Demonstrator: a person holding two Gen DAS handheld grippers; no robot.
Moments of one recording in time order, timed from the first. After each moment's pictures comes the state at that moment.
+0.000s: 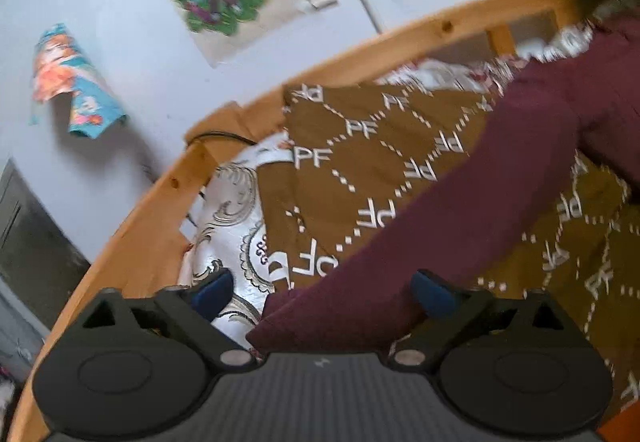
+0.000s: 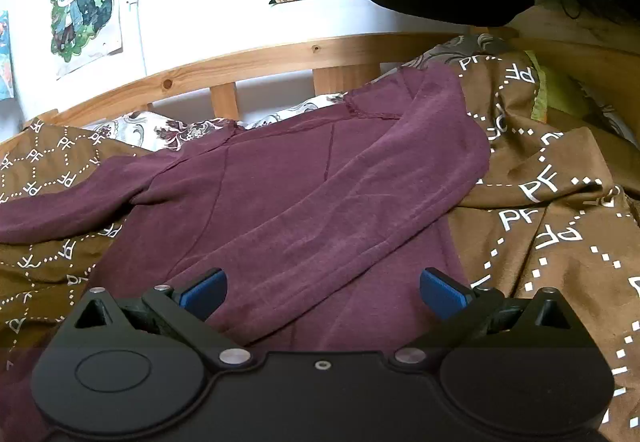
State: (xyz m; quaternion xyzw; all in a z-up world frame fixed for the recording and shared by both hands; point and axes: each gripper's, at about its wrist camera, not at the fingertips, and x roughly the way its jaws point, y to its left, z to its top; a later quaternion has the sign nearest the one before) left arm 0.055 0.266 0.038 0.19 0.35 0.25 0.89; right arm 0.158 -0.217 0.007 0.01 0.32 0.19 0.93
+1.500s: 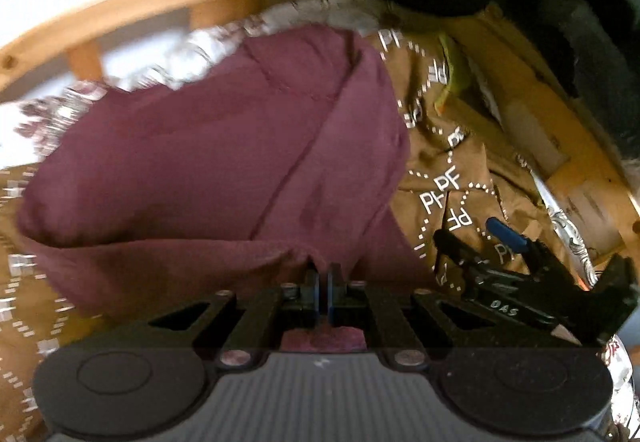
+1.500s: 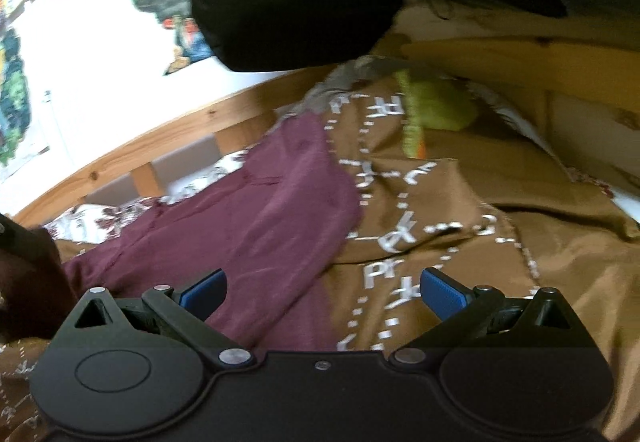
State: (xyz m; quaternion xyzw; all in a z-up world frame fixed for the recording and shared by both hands) left arm 0.271 -0.055 0.077 -0.04 0.53 -0.13 0.84; right arm 0.190 -0.307 0.048 0.12 0.32 0.08 0.94
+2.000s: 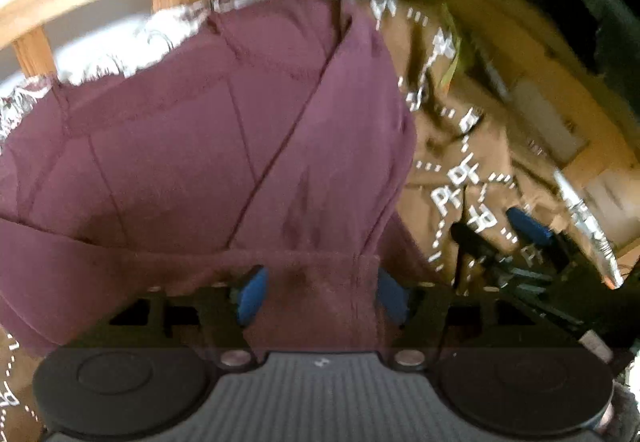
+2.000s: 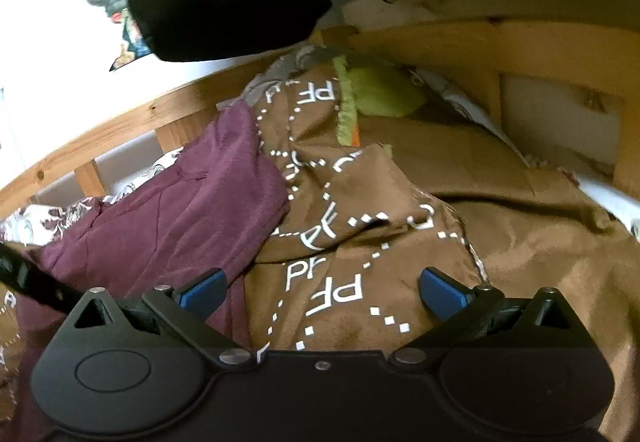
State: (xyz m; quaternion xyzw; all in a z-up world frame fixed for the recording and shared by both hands) left arm 0.292 -0.062 0.022 -0.03 0.50 -0.16 0.85; right arm 0.202 -0.317 0.019 0.08 0.31 0.04 0.95
